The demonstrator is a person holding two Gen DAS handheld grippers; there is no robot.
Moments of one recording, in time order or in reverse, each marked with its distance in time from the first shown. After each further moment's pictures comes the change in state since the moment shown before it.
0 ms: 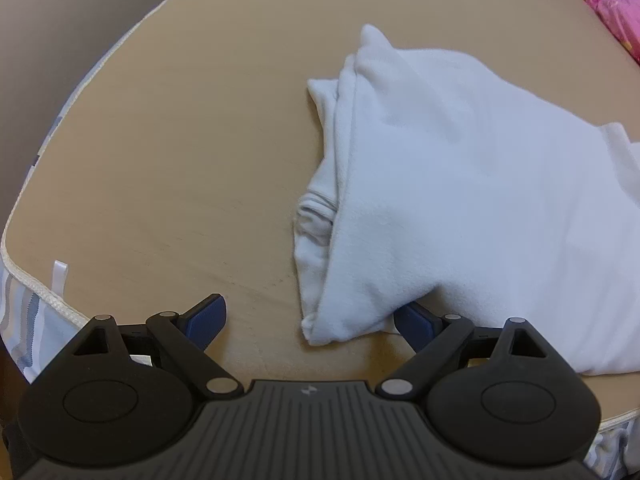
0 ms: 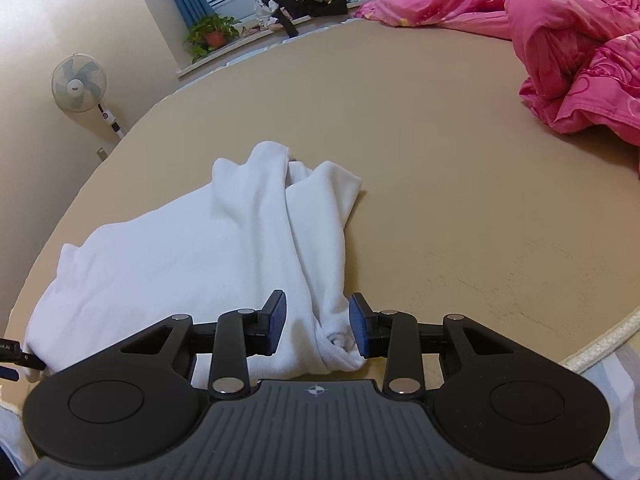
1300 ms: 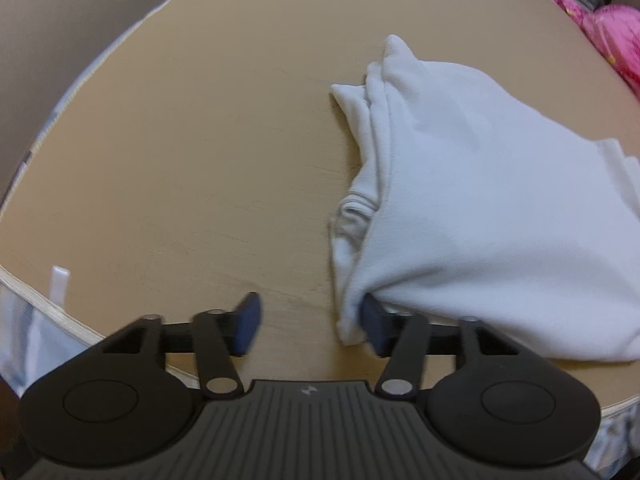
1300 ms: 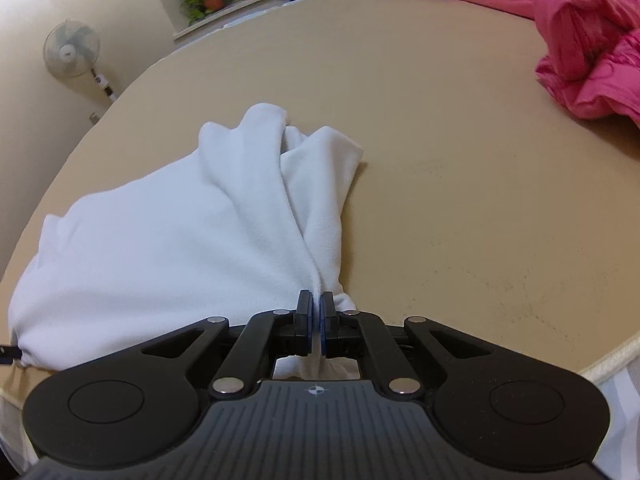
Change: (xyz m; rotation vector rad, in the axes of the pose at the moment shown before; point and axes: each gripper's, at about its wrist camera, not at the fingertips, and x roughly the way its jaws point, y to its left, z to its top) left arm 0.013 0.040 -0.003 0.011 -0.047 -0.070; right arm 0.032 0.003 0.009 -0.019 0.112 -0.027
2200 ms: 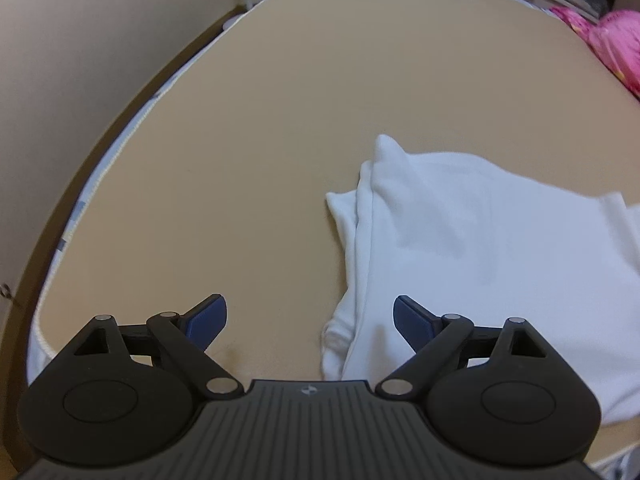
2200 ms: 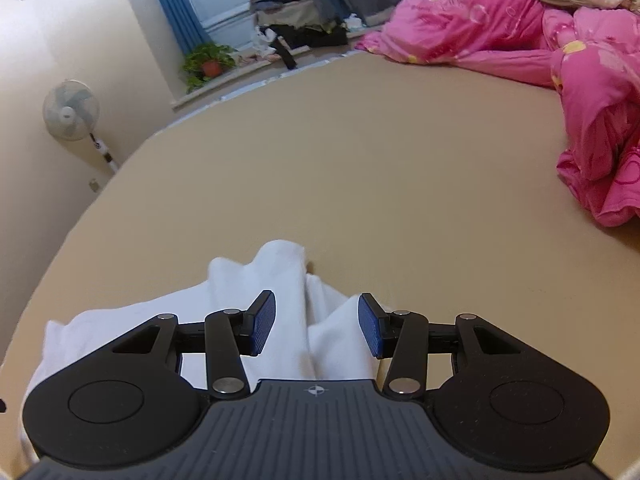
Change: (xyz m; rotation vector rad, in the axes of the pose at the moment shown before) left arm -0.032 -0.028 0.069 0.016 -0.098 0.092; right arm 0.025 0.024 0.089 0.023 -0.193 -0.008
